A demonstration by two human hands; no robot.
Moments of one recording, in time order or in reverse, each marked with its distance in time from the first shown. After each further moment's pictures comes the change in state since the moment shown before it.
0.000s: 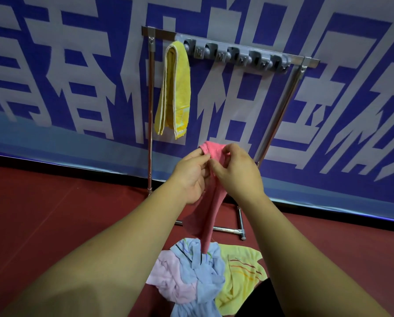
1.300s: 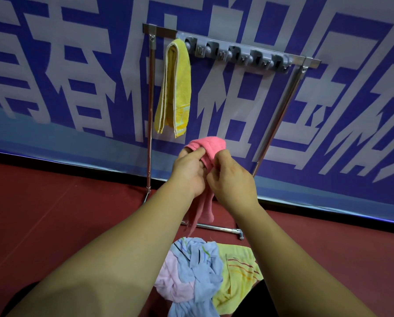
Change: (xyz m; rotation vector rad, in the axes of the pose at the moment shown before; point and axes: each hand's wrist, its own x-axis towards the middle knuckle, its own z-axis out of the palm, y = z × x) left_hand 0.018 0.001 0.006 -0.241 0.202 0.017; right_hand -0.024 -0.005 0.009 -0.104 -0.031 -0.185
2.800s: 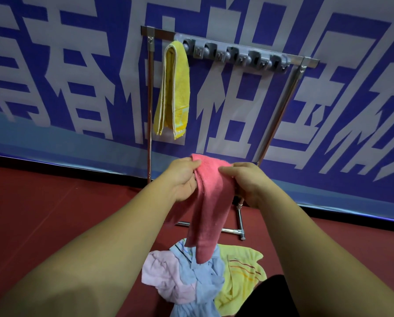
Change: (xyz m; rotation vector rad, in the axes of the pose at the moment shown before) left_hand 0.018 0.005 -0.029 0.279 -0.087 -0.111; right_hand 0.027 0.044 -0.013 0.925 -0.378 0.779
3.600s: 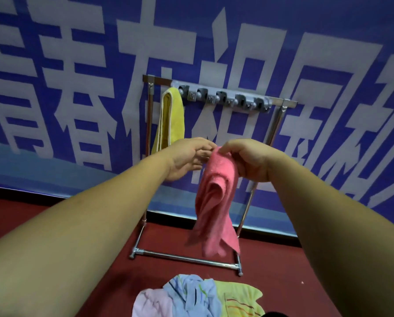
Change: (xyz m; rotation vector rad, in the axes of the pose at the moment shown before) left_hand -0.026 0.115 0.065 0.610 -0.301 0.253; right_hand -0.025 -0.142 -0.032 -0.127 -0.261 -0.170
